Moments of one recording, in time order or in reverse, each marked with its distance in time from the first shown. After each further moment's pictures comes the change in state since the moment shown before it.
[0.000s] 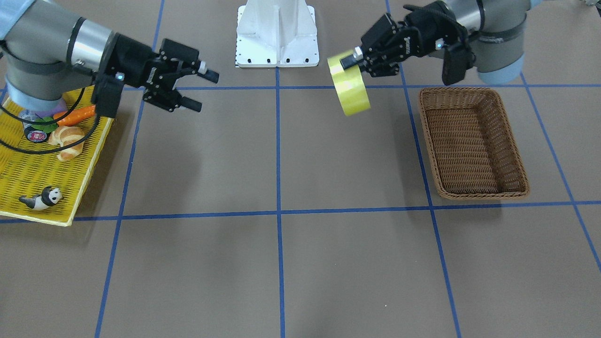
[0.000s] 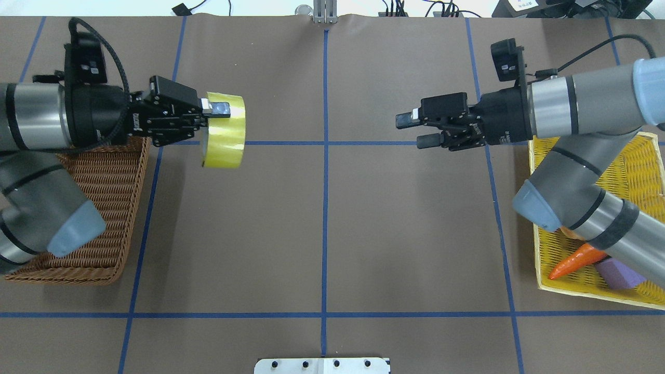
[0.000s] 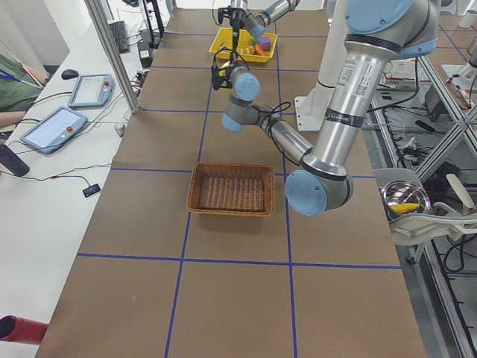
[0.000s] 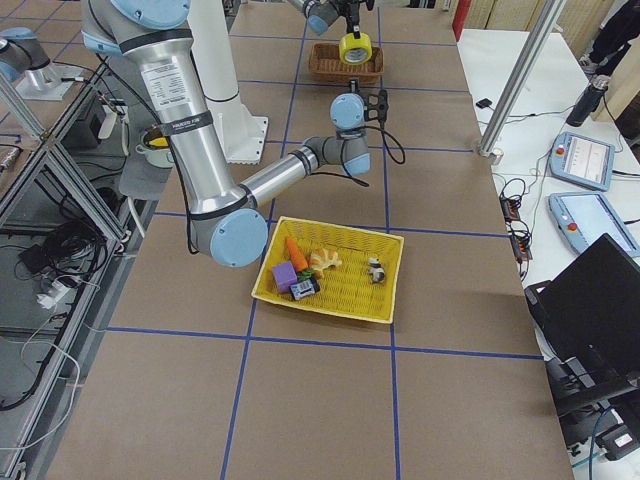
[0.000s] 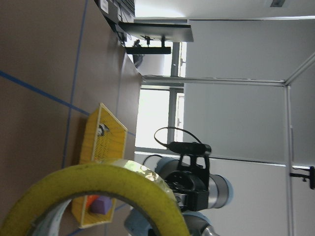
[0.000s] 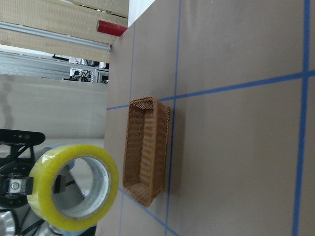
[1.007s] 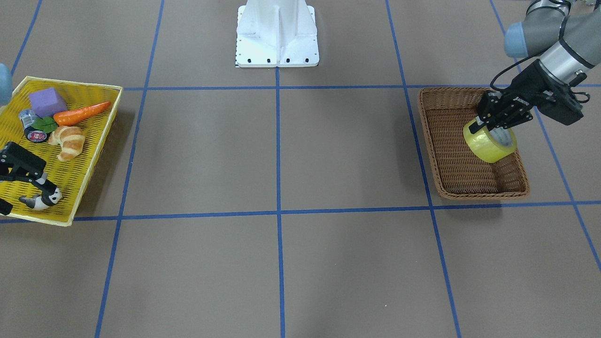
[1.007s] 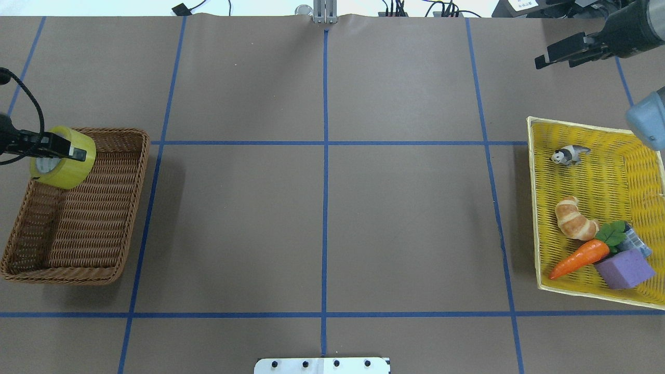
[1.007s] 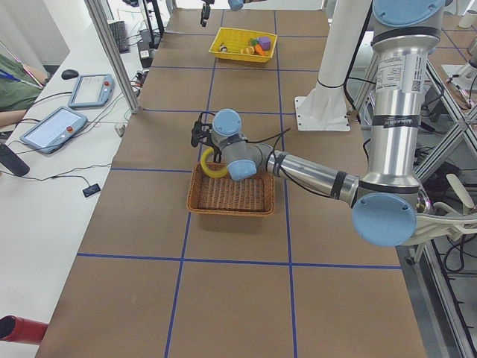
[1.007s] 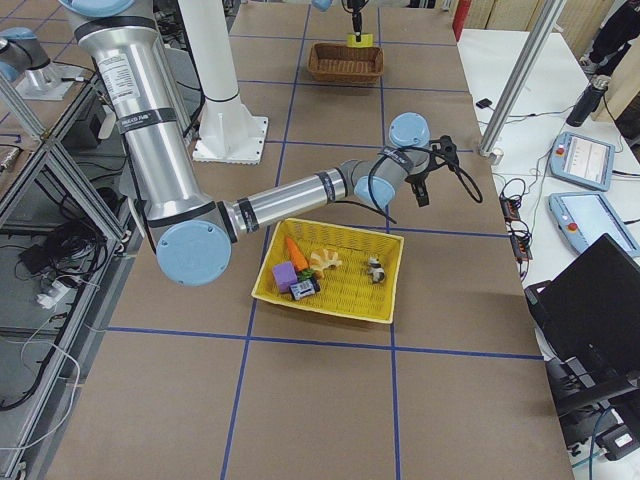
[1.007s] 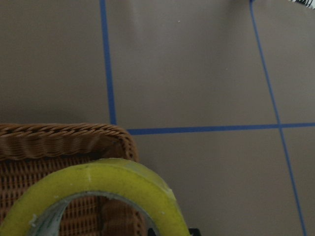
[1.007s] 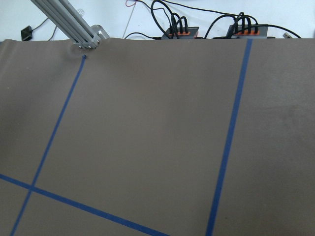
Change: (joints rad) left arm -0.185 0.319 0.002 0.542 -0.245 0.888; right arm 0.343 -0.076 -0.047 -0.749 0.101 -1.016
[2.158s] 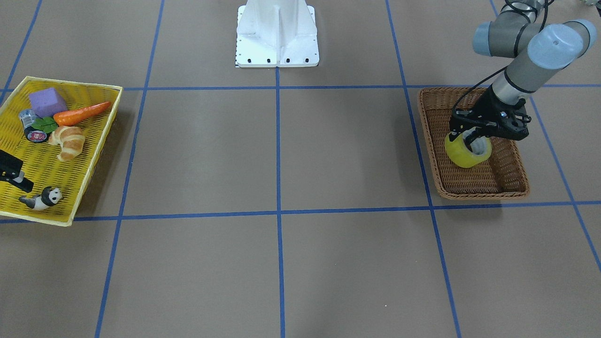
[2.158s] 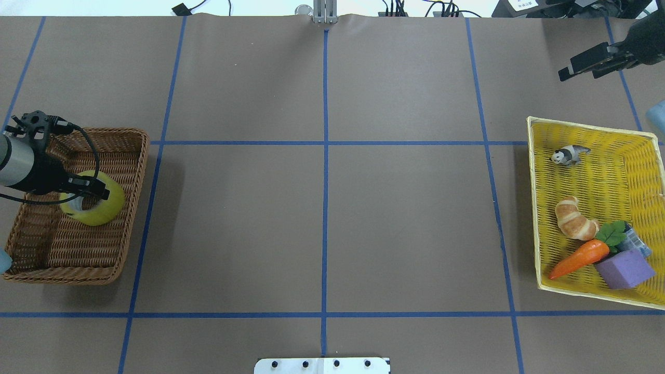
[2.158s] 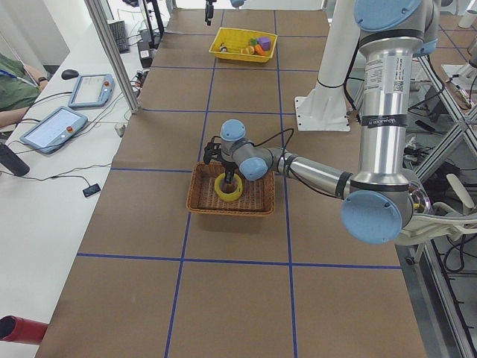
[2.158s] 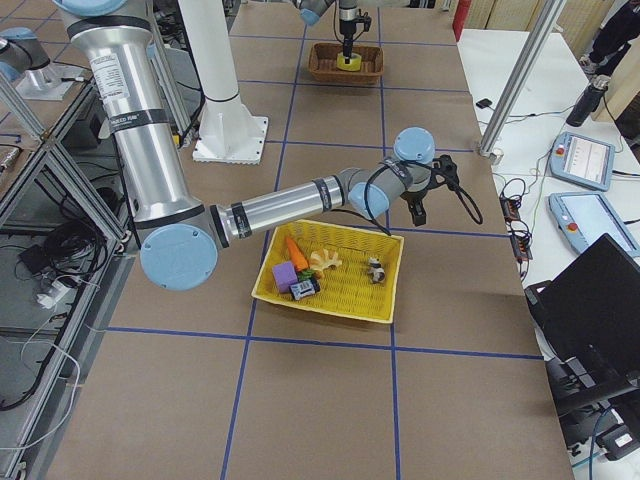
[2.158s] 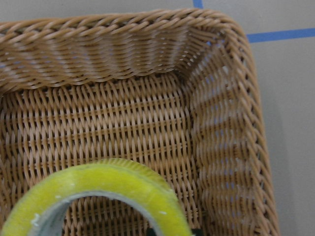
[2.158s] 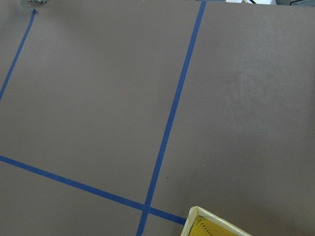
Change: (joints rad) left arm 0.184 0.004 0.003 0.220 0.221 0.102; right arm 0.038 -0.027 -0.002 -0.127 0.051 -0.116
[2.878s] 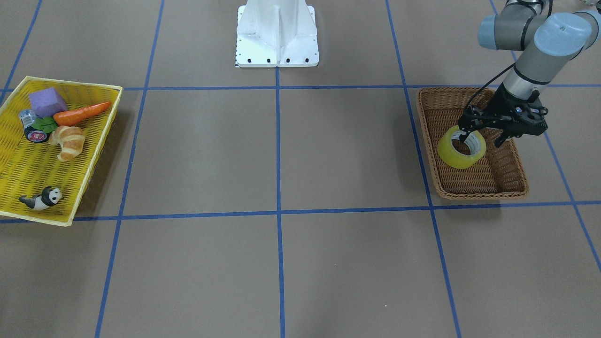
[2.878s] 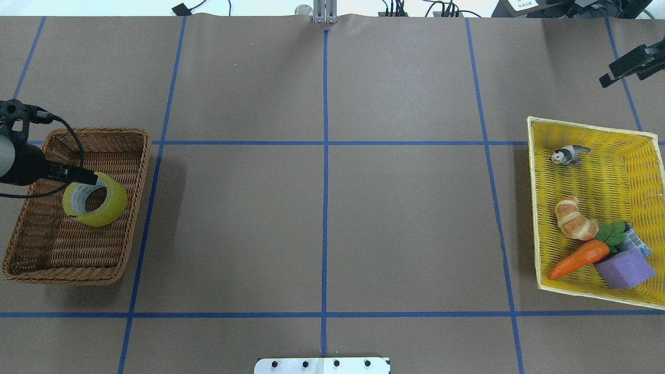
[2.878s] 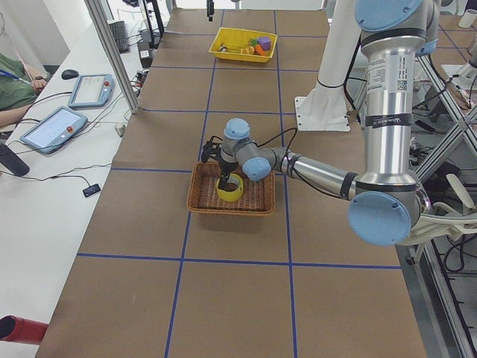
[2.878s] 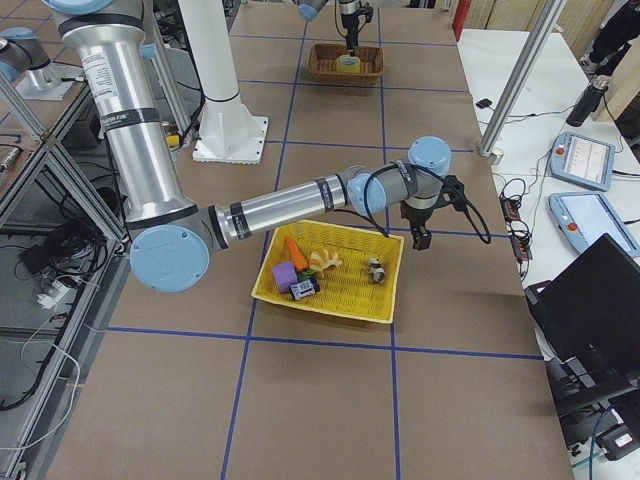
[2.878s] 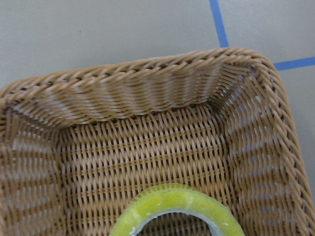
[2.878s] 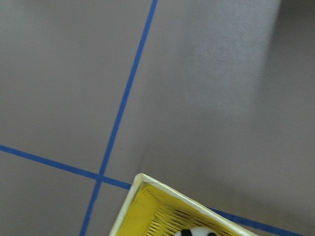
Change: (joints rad) left arm -0.056 0.040 -0.048 0.013 0.100 0.038; right arm 0.090 0.000 0.019 -0.438 -0.056 -0.441
